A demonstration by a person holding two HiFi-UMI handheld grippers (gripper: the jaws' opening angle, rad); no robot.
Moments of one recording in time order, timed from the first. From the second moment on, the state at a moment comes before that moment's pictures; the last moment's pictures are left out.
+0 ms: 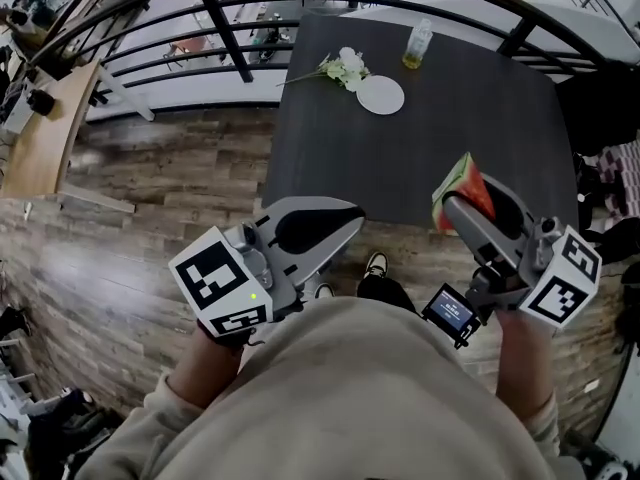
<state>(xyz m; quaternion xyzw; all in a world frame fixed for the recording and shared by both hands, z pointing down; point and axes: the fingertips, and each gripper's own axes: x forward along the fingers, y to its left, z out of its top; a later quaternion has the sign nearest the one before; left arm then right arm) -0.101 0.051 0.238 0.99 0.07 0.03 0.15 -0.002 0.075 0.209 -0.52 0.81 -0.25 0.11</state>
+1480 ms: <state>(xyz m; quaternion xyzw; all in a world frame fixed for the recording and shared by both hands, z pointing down) 0.084 -0.040 0.263 0.97 0.18 0.12 0.13 0.187 -0.016 0.222 -0.59 0.76 -0.25 0.13</state>
